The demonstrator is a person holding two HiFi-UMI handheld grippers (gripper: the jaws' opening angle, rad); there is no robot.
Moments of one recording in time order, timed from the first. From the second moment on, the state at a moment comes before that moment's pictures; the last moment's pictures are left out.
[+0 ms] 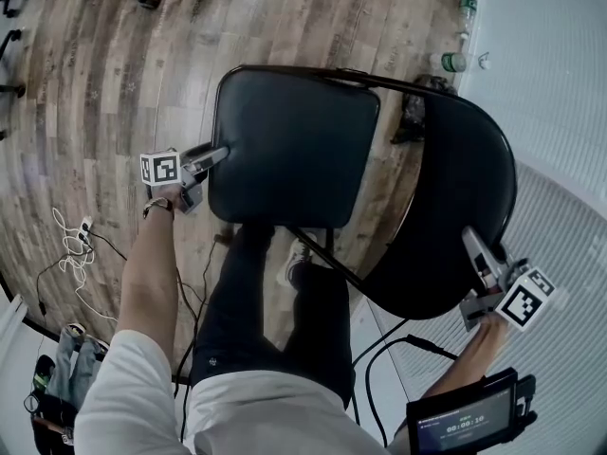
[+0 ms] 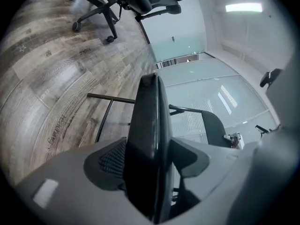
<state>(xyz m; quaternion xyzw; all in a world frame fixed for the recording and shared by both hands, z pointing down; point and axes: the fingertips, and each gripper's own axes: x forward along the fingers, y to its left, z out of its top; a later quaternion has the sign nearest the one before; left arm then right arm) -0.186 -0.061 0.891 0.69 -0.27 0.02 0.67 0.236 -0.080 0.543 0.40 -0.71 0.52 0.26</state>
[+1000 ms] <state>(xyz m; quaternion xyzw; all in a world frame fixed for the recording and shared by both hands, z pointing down) -0.174 -0.058 0.850 0.68 -0.27 0.03 0.68 0.209 -0.088 0.504 0.42 -0.69 0.53 0.25</state>
